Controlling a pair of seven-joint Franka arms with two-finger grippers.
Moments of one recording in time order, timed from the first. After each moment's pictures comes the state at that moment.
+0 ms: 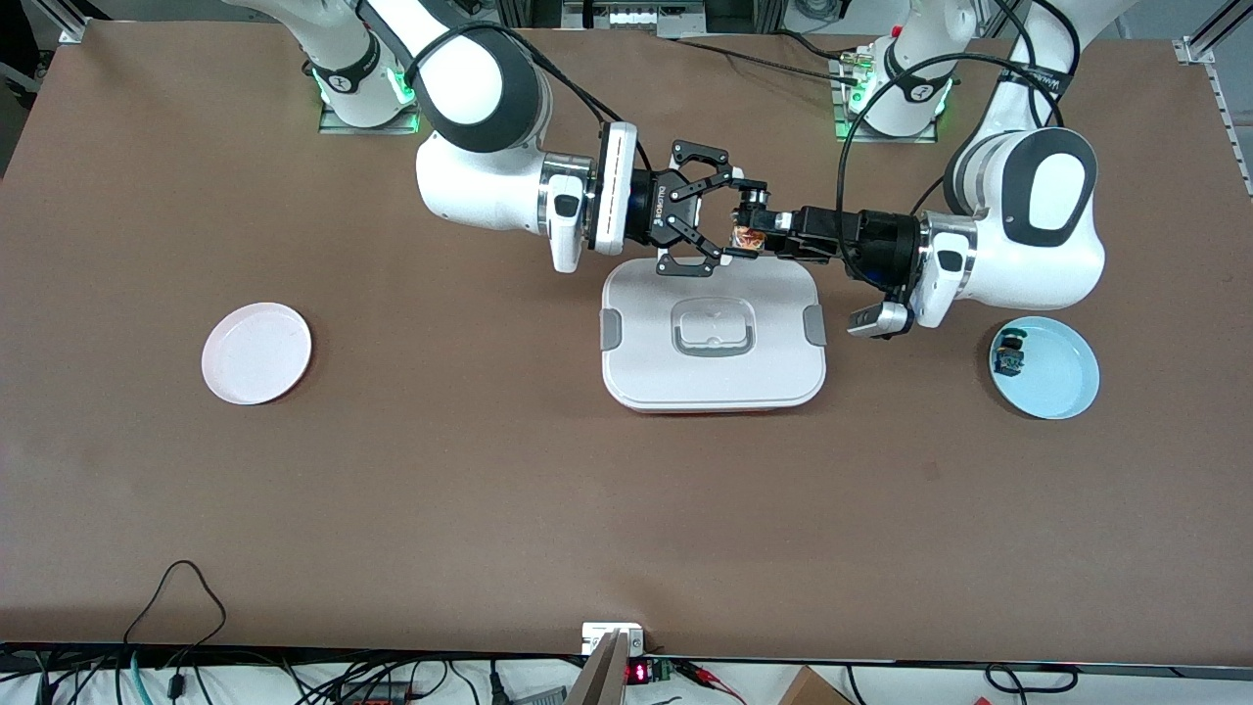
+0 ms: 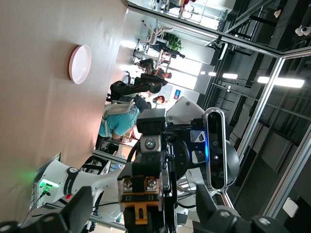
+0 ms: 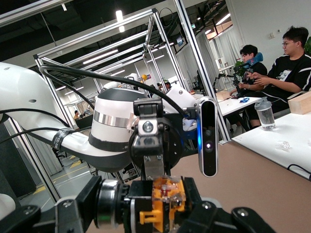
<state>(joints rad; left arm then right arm) 0.09 0.19 -0.31 -1.97 -1.56 1.68 0.29 0.55 0.43 0.27 -1.57 1.90 2.44 -1.80</state>
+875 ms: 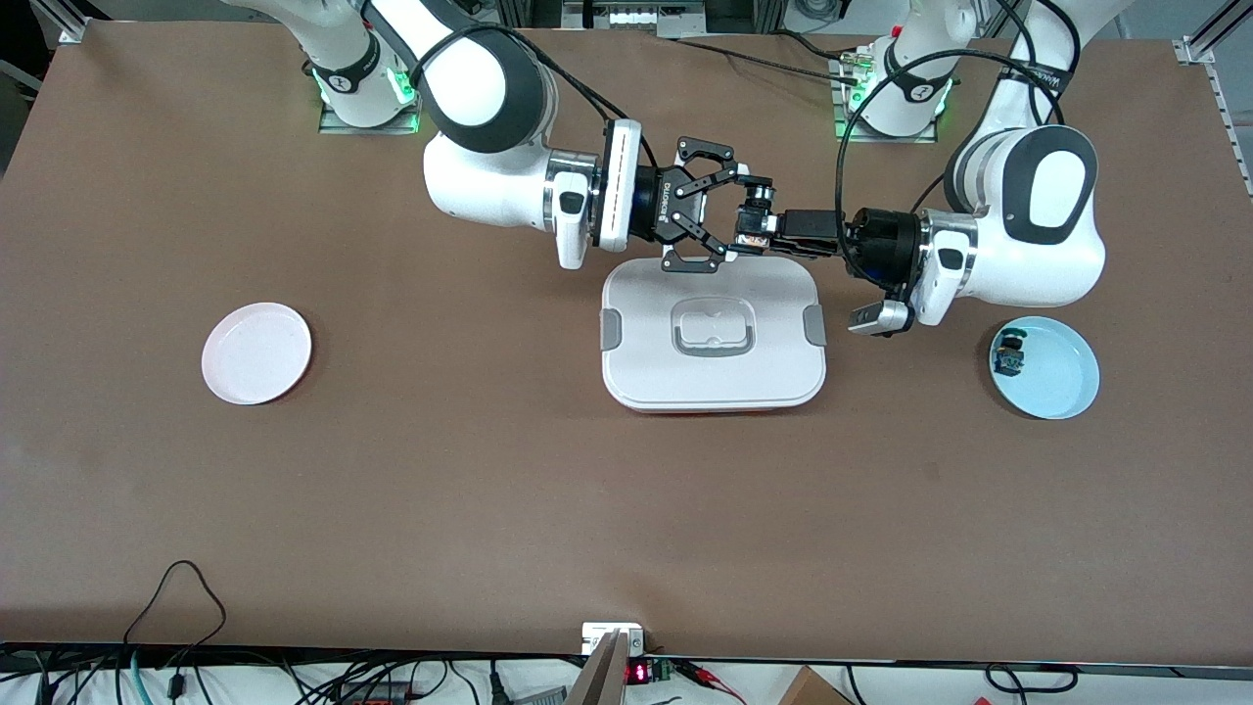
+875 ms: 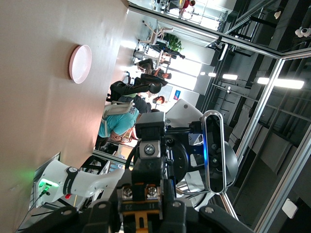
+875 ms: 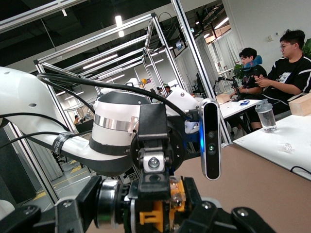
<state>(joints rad) 0.09 0.19 -0.30 -1.97 -1.56 1.68 0.28 0.57 0.43 0.26 -1.57 1.95 2.45 -1.82</state>
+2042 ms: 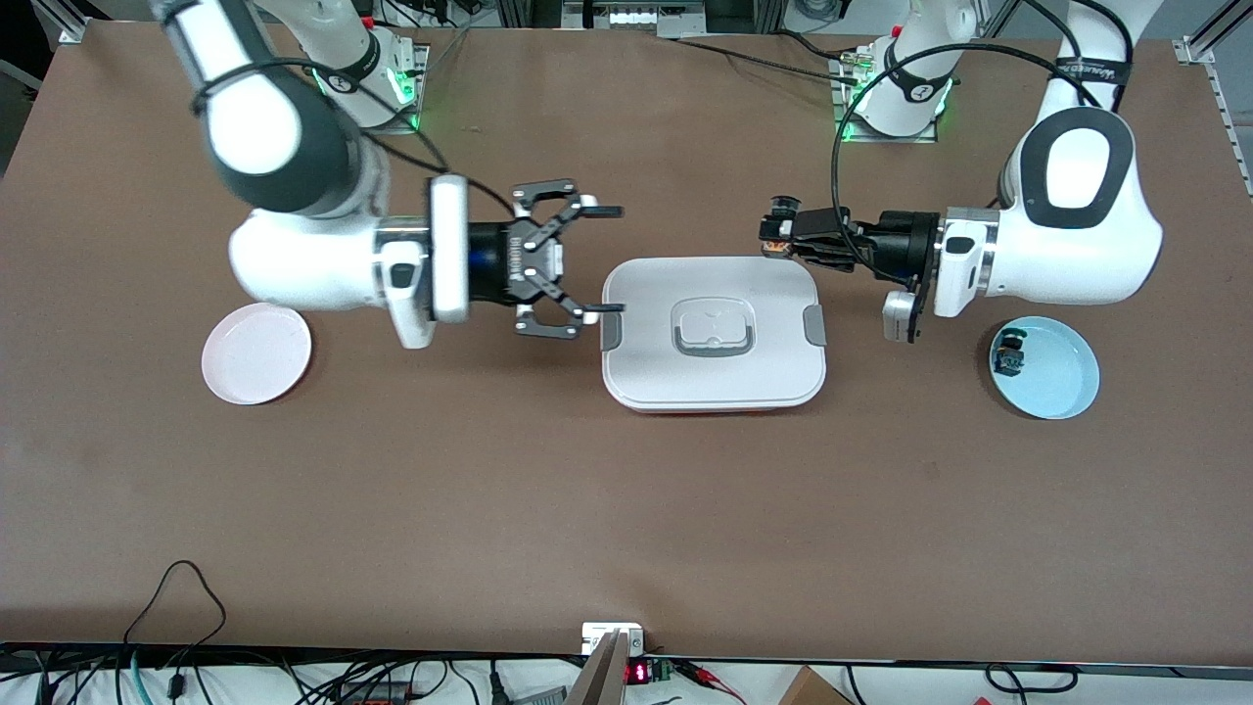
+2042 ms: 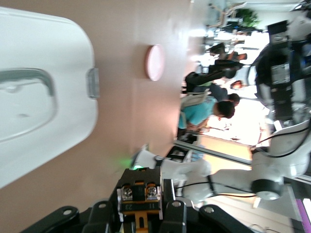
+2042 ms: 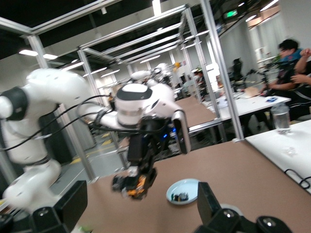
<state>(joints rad) 0.12 0.18 -0.30 -1.88 -1.09 1.70 0.30 0.19 0.39 0.24 -1.55 1.51 1.90 -1.61</state>
